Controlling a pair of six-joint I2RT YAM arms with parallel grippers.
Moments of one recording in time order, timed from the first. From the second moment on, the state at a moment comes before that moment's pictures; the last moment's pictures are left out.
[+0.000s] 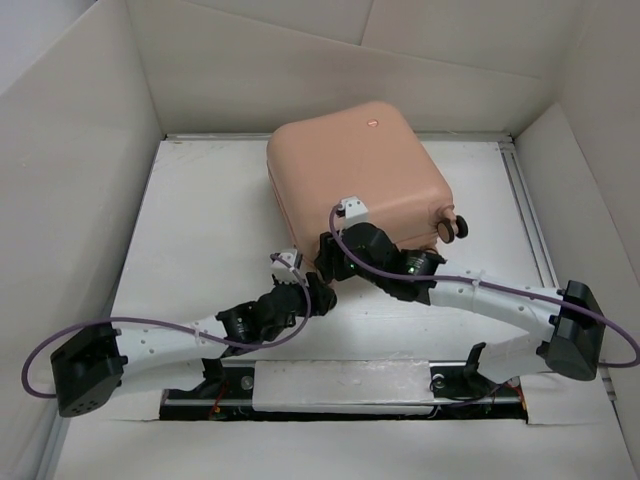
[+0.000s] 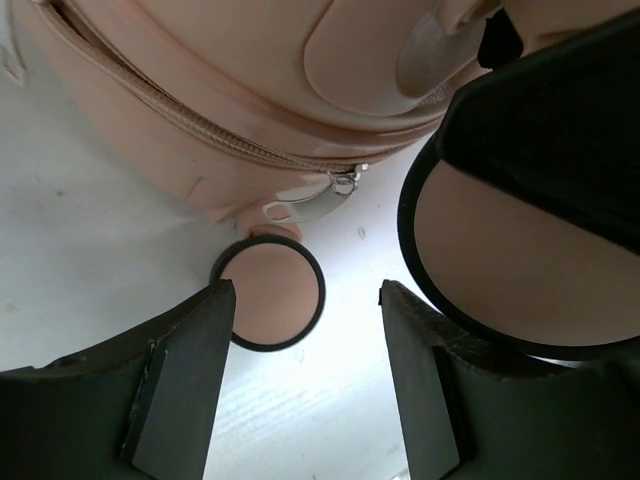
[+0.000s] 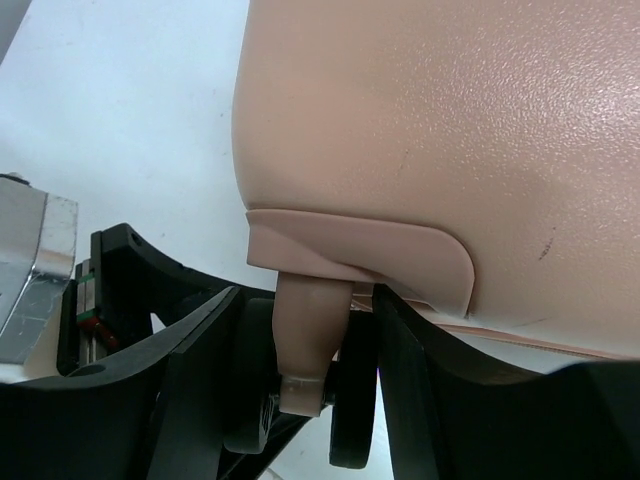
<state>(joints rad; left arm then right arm) -1.11 0.99 0.34 0.20 -0.48 -0.79 1.05 1.36 1.06 -0.24 0.31 0.52</state>
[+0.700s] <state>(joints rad) -1.30 1.42 0.55 0.35 -1.09 -0.71 0.98 1.35 1.04 -0.18 0.22 0.47</state>
